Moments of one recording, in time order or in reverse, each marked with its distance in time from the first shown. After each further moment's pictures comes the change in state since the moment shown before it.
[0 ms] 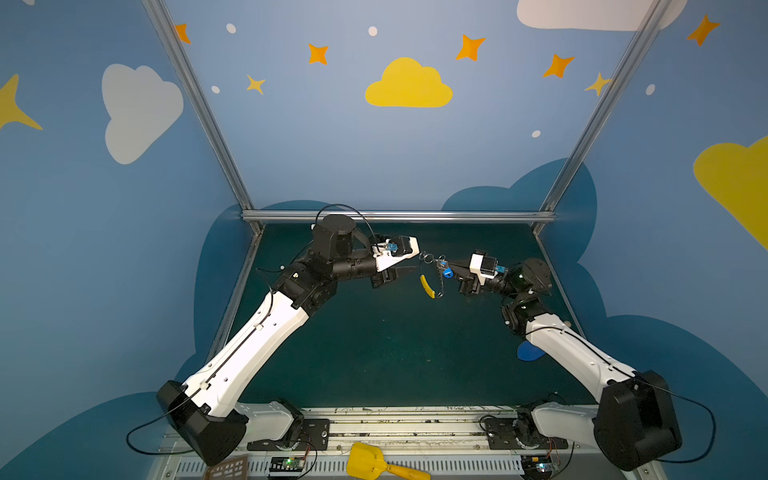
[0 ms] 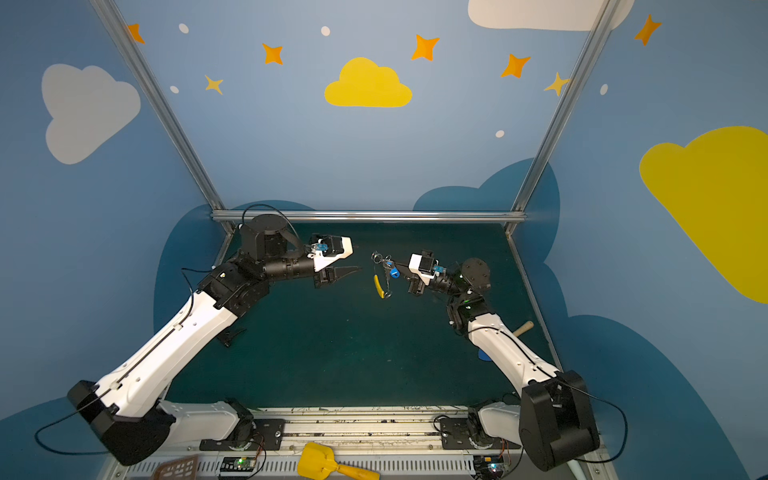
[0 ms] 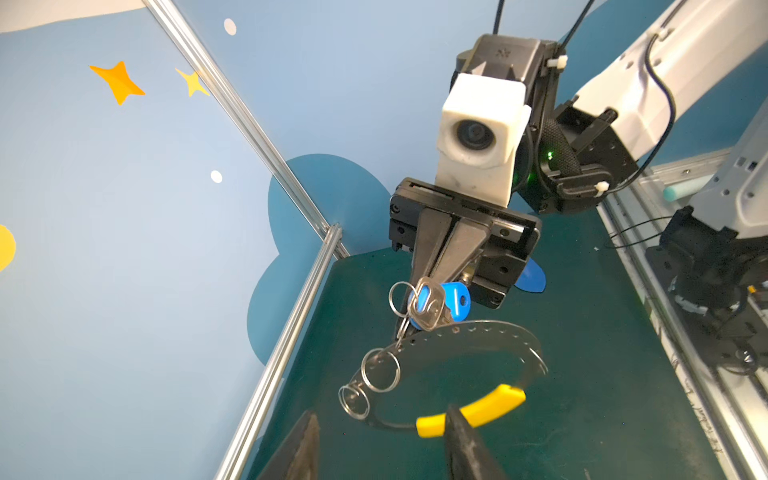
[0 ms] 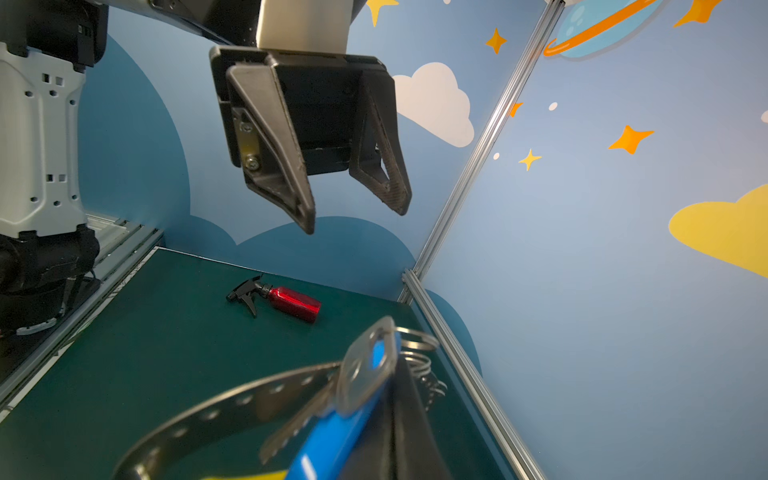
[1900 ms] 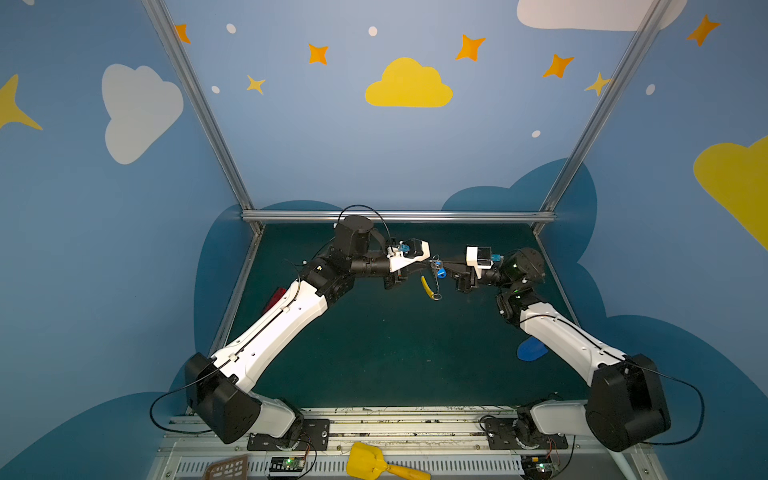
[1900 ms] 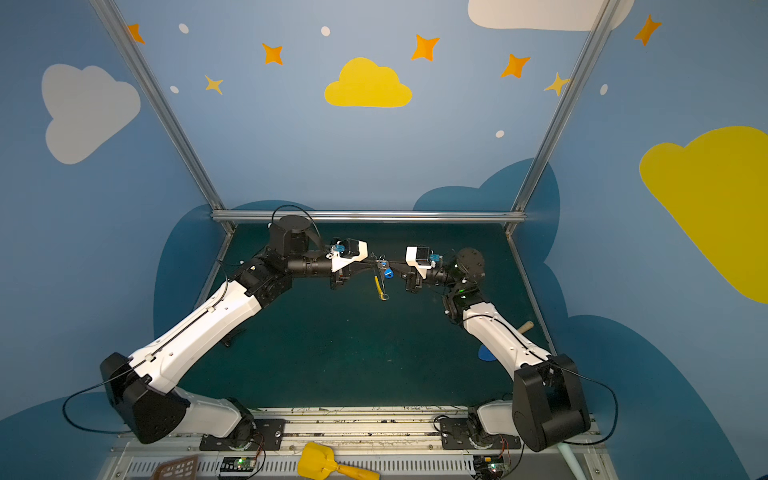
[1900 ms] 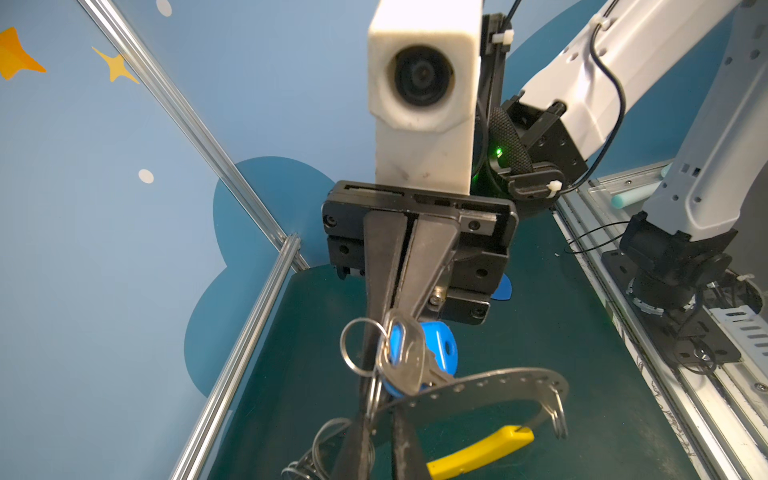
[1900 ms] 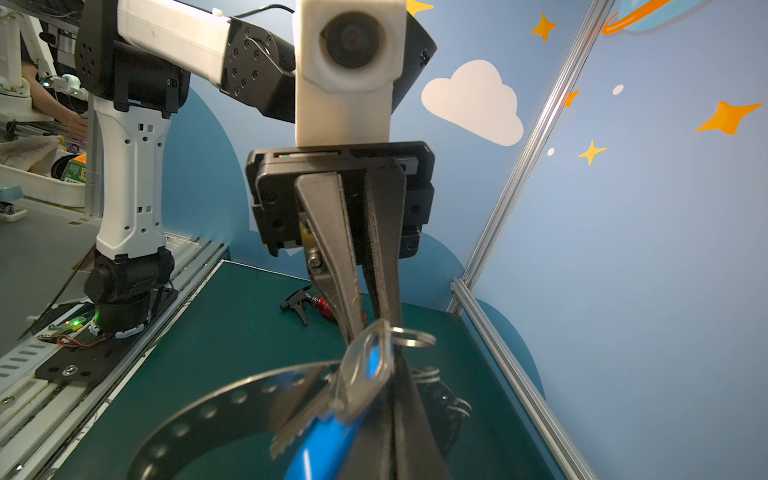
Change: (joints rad) left arm -0.019 0.111 -0.030 0.103 0.121 -0.011; right arm 0.019 0.081 0.091 -0.013 -0.128 0.086
